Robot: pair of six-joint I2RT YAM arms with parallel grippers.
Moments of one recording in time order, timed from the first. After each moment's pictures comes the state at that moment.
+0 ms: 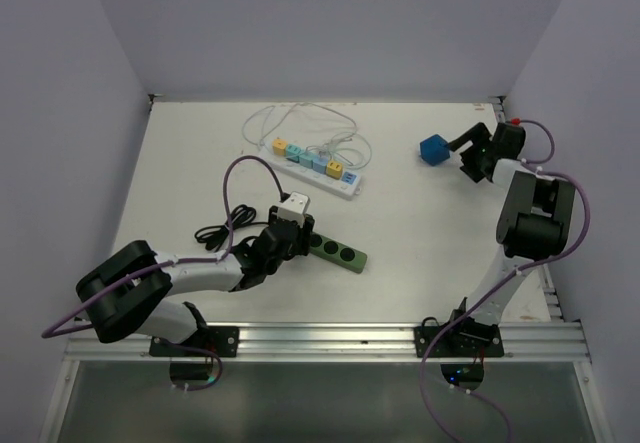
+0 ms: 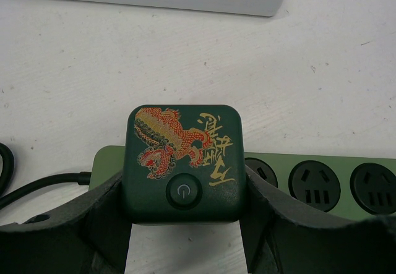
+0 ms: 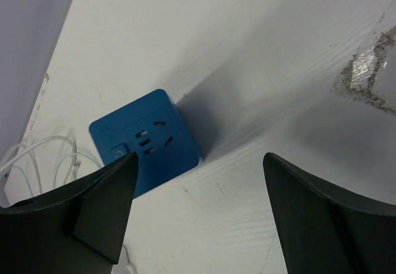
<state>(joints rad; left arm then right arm) -0.91 1.39 0.46 0.40 -0.46 -0.31 -0.26 1.91 1.19 0.04 -0.25 0.72</state>
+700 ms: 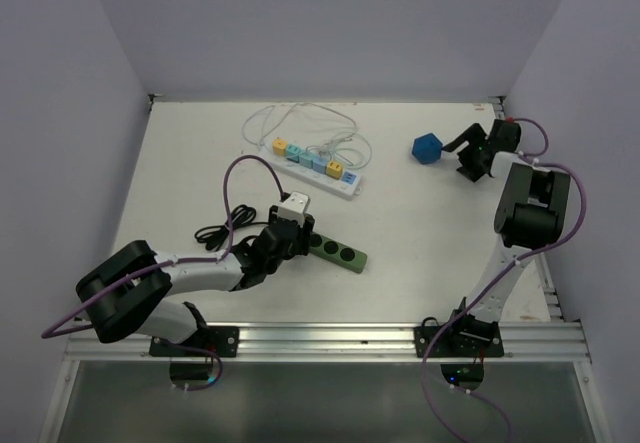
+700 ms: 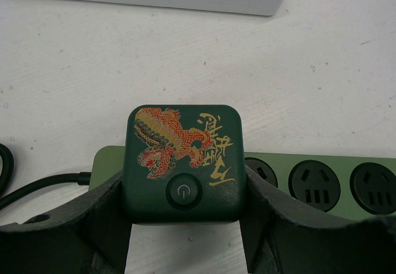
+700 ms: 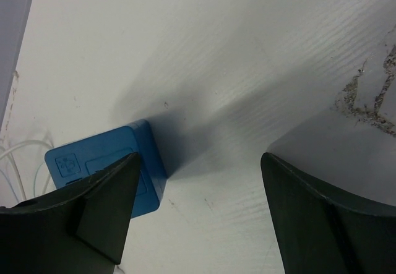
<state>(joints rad) -0.91 1.39 0.47 0.39 -0.45 -0.31 -0.26 2.03 1.31 -0.06 -0.26 0.69</state>
